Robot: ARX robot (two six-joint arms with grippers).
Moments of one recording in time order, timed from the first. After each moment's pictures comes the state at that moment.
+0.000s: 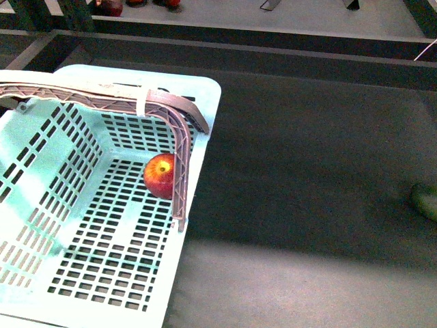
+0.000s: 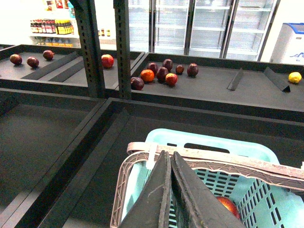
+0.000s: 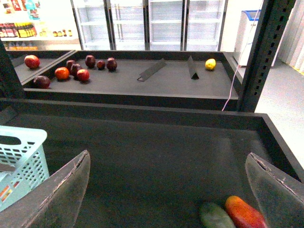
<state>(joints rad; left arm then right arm) 0.00 0.48 0.01 0.48 0.00 -0.01 0.00 0.01 0.02 0.00 0.00 0.00</state>
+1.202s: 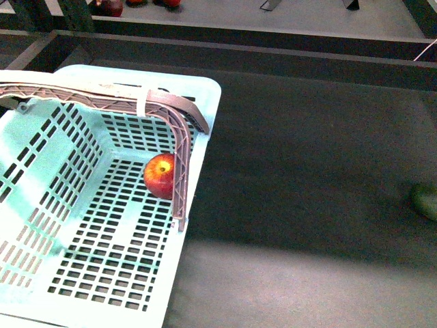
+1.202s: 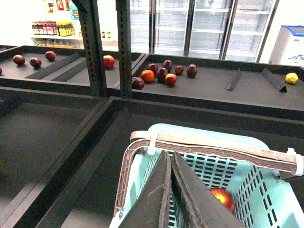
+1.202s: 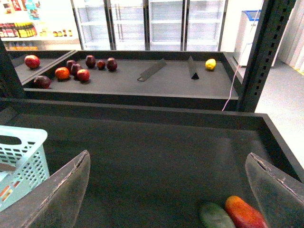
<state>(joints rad) 0.00 0.01 0.01 0.00 0.00 -0.01 0.00 0.01 0.02 0.00 0.00 0.00</state>
